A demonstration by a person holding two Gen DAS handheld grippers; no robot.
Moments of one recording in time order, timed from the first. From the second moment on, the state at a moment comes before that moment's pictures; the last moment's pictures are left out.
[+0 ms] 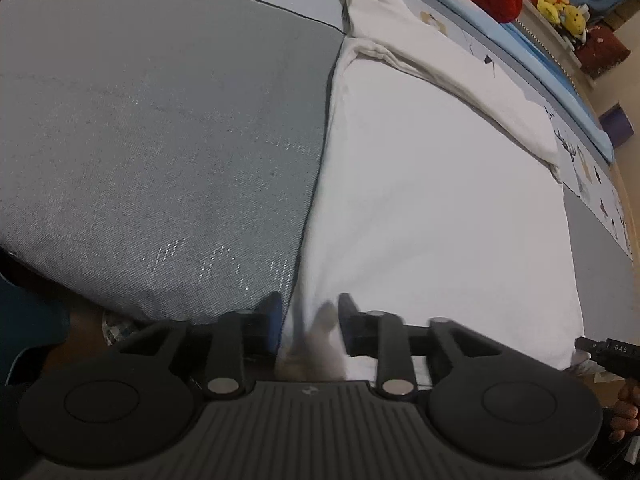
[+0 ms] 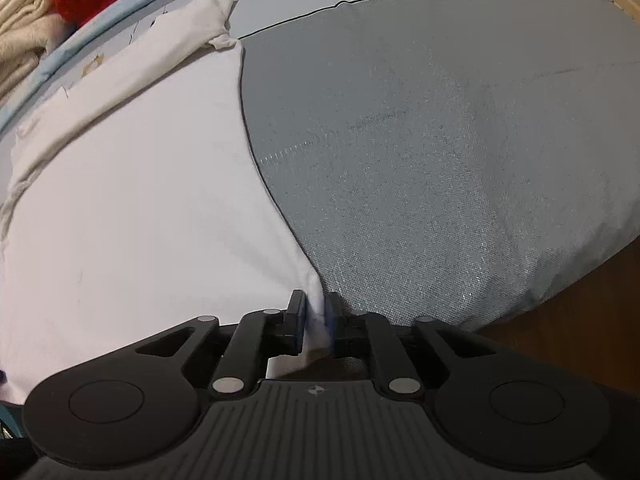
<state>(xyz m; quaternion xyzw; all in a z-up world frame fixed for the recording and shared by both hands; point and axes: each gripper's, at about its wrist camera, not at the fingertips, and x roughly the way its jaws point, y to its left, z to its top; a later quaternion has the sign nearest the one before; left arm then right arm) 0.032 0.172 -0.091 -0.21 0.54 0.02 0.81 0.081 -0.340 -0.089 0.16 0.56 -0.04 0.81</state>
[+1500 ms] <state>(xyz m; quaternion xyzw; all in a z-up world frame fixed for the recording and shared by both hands) 0.035 0.135 -0.101 -0.10 0.56 0.00 0.83 0.076 -0.331 -0.085 0.11 0.56 -0.02 0.82</state>
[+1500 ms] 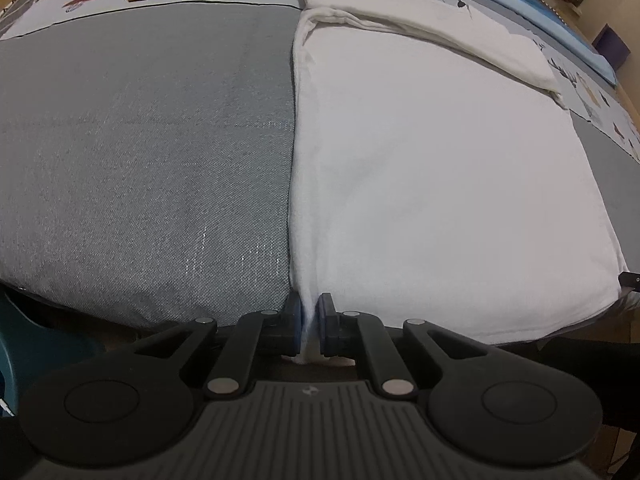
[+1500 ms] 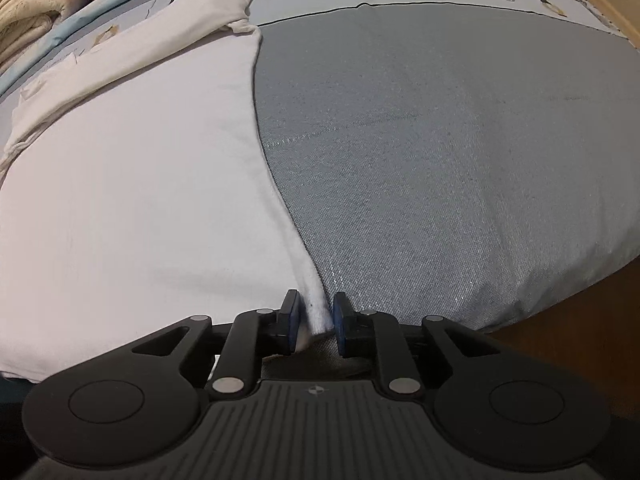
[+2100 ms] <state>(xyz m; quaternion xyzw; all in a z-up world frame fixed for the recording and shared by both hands) 0.012 0.121 -0.009 -0.05 0.46 -0.06 0.88 0.059 -0.353 -0.008 0.18 0.45 0.02 0.87</state>
